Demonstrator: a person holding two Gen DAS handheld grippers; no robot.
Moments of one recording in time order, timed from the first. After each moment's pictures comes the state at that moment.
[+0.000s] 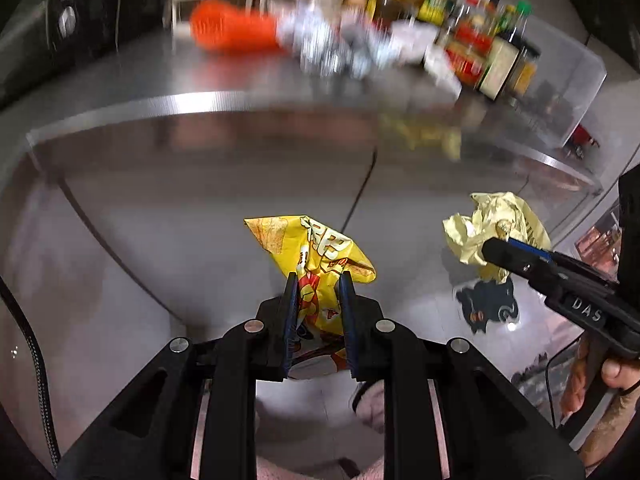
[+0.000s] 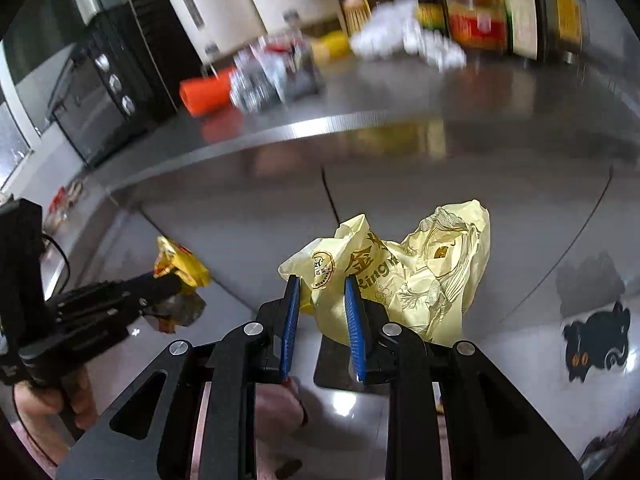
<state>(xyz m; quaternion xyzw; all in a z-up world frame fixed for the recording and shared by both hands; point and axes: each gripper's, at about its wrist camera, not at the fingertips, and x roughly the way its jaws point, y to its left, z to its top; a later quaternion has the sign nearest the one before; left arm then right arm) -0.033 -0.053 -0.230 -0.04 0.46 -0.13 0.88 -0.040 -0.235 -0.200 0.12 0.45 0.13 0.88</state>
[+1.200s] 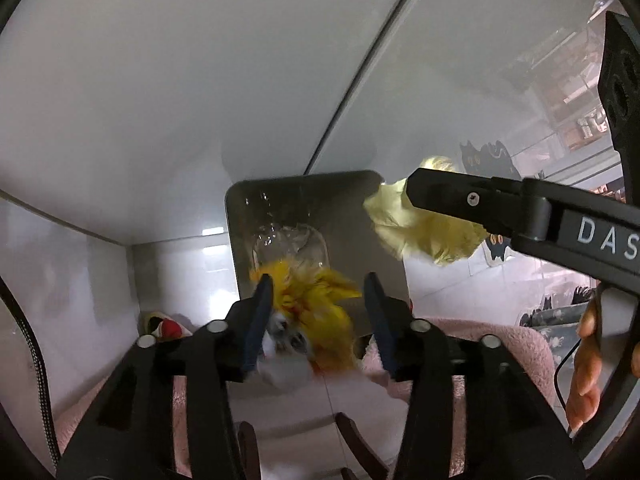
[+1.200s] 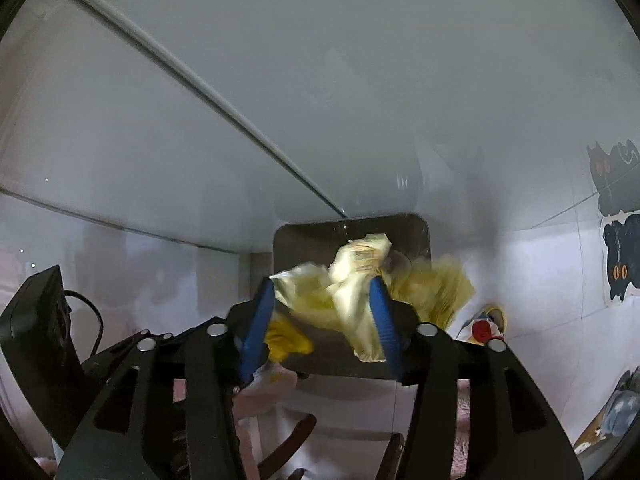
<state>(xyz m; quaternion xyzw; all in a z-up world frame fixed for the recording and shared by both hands) 0.039 -0.094 -0.477 -0.03 0.62 -0.15 0.77 0.050 -0.214 -0.427 0.18 0.62 0.09 0.76</state>
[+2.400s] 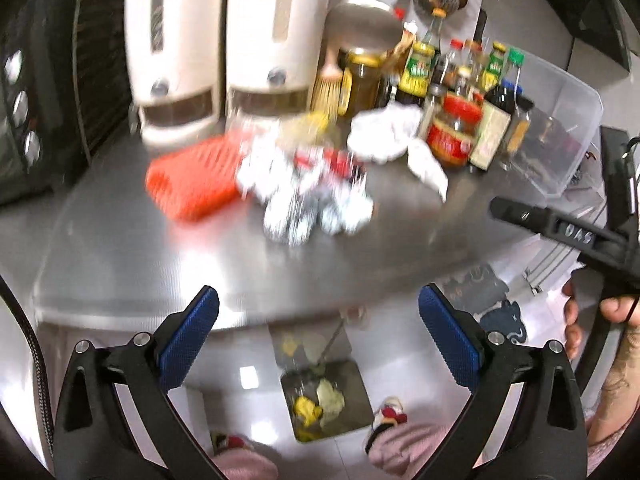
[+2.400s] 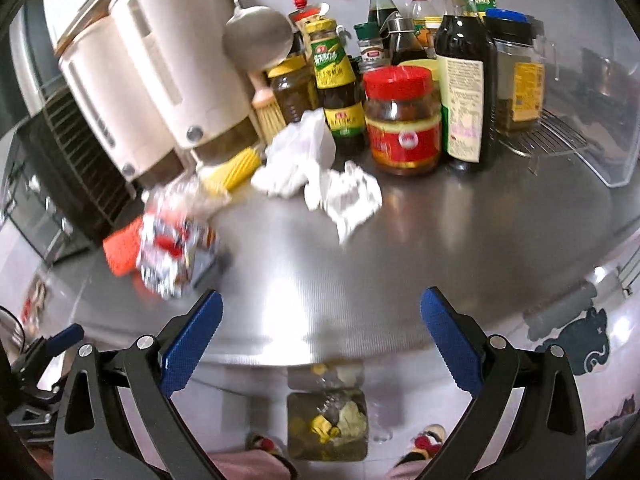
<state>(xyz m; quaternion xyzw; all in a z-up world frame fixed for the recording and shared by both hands) 0.058 -0.090 -0.103 0.00 0.39 -0.14 0.91 0.079 -0.328 -0.100 0.16 0.40 0.03 0.90</state>
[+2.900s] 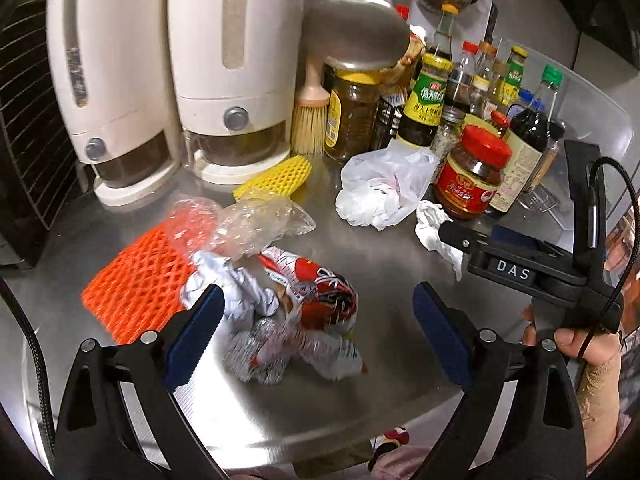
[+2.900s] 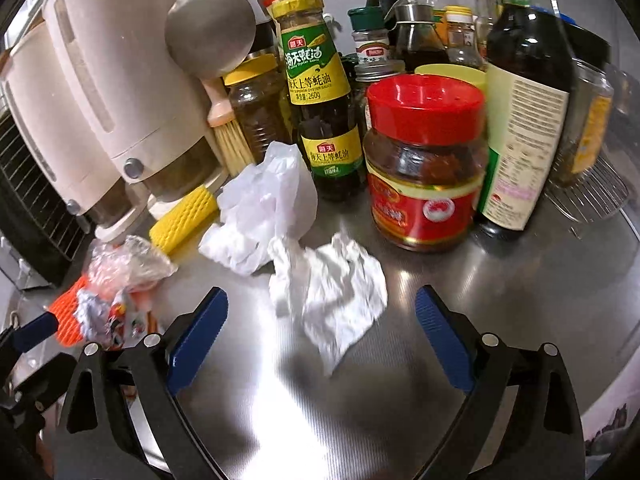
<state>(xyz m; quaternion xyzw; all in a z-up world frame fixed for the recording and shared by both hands) 0.168 -0.140 -0.097 0.02 0.41 -0.15 0.90 0.190 -0.336 -0.129 0.15 0.40 -0.01 0.90</state>
